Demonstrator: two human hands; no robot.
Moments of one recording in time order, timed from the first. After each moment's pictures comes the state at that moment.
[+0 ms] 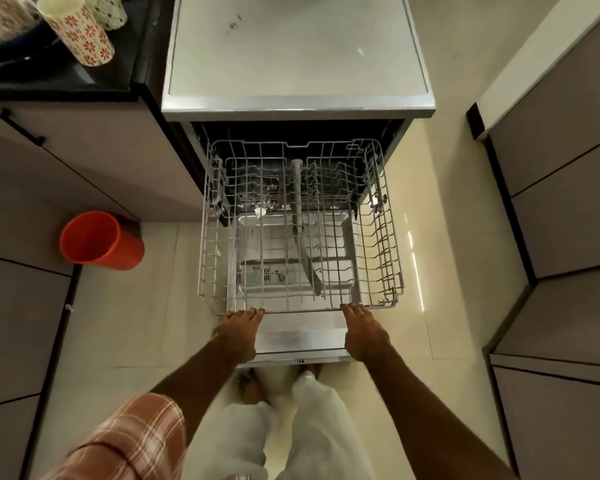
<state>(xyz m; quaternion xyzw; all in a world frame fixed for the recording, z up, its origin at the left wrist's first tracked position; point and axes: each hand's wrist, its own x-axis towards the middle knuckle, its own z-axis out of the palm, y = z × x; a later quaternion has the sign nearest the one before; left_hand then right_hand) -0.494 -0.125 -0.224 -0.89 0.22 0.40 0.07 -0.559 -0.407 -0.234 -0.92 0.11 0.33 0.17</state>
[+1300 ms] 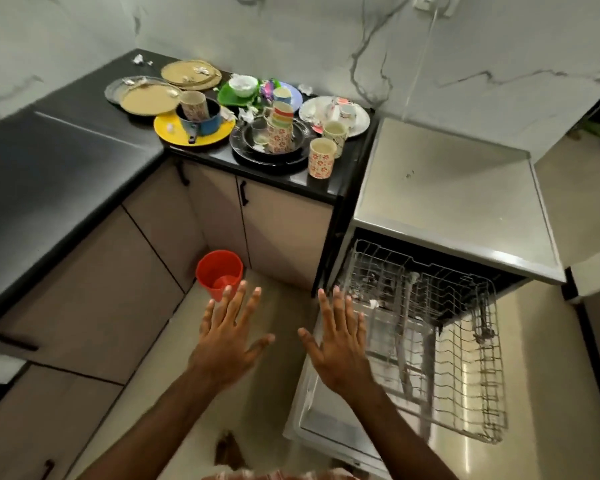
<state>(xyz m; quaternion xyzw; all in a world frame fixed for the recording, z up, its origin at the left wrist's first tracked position) -0.499 0.168 -0.013 -0.99 0.02 0.04 -0.12 -0.463 -0.075 -0.026 -0.97 -0.12 0.07 0.21</state>
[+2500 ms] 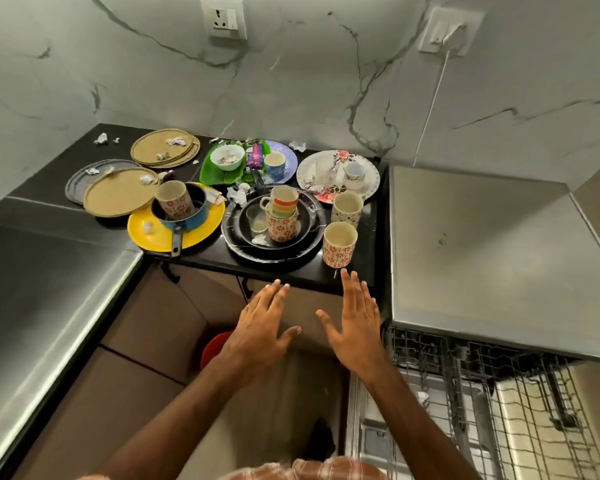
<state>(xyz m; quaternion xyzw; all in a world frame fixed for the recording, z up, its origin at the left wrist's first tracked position) -0.145 0.241 0.041 -0.96 0.10 0.09 -0.23 -0.140 0.027 0.012 -0.94 -0.03 0.01 0.33</state>
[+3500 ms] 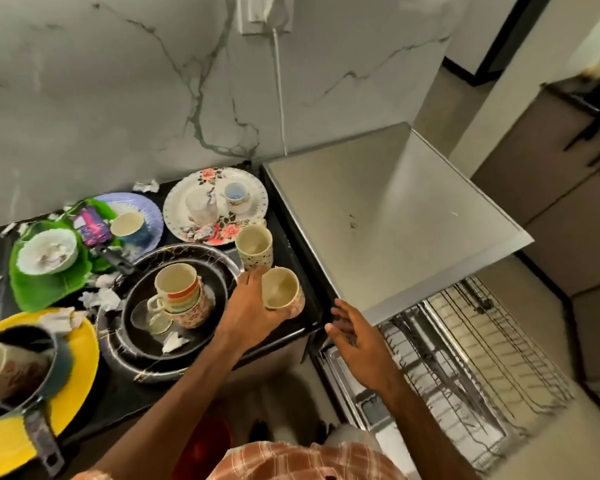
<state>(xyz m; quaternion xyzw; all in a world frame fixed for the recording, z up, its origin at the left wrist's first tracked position) 0.087 0.166 0.042 -0.88 0.28 0.16 -0.36 -0.096 0.002 0.018 -0.78 0.29 -0.01 0.56</state>
